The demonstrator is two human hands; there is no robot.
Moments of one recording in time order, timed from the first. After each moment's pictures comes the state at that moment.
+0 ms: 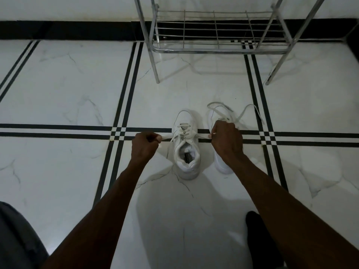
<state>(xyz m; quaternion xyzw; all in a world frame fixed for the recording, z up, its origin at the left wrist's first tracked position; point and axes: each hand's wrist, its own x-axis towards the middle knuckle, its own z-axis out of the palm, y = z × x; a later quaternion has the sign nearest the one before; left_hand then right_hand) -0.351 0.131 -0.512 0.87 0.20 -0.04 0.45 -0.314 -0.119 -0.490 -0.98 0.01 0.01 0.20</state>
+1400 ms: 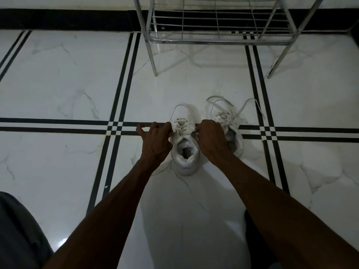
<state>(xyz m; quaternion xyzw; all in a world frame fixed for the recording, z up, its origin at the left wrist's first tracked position) -0.348 0.095 -0.532 0.99 -0.01 0.04 0.13 -0.310 -0.089 -0.519 -0.98 -0.13 0.04 0.13</state>
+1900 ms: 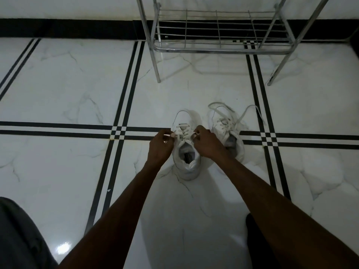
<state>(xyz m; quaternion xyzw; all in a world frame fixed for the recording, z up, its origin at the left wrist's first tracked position) -0.350 0.089 -0.522 0.82 0.19 -0.07 0.53 -0.312 -0.080 -0.503 -0.92 -0.02 0.18 0.34</state>
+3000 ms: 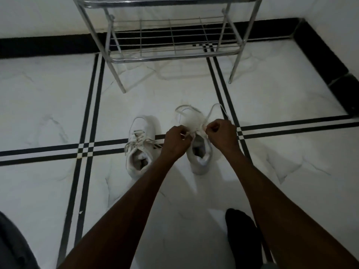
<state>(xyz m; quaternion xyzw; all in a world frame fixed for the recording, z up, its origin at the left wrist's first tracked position) -0.311 -0.041 -0.500 0.89 0.01 -0.10 0.45 -0.306 -0.207 -0.487 -0.91 0.15 -0.01 0.38</state>
